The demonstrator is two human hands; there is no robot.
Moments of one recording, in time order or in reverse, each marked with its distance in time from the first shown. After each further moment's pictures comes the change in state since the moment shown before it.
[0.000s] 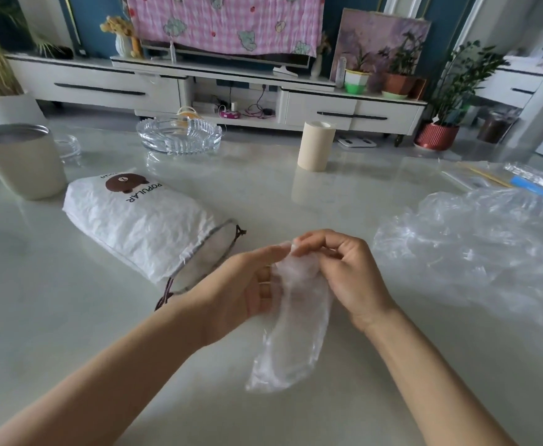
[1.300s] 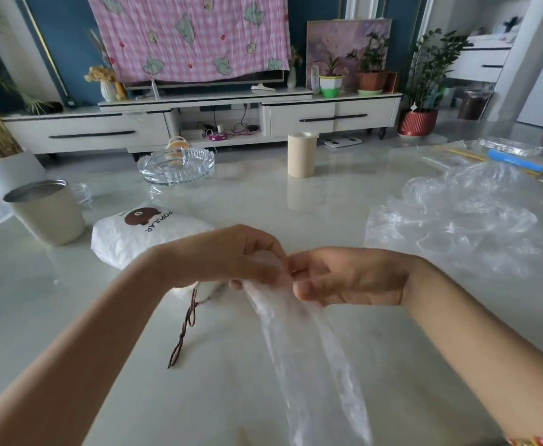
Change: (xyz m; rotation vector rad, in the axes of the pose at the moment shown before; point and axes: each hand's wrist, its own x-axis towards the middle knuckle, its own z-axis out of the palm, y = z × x) left_hand -0.031 0.066 -0.016 1.030 -0.273 0.148; right_hand -0.015 -0.041 -0.019 -0.005 -0.839 0.374
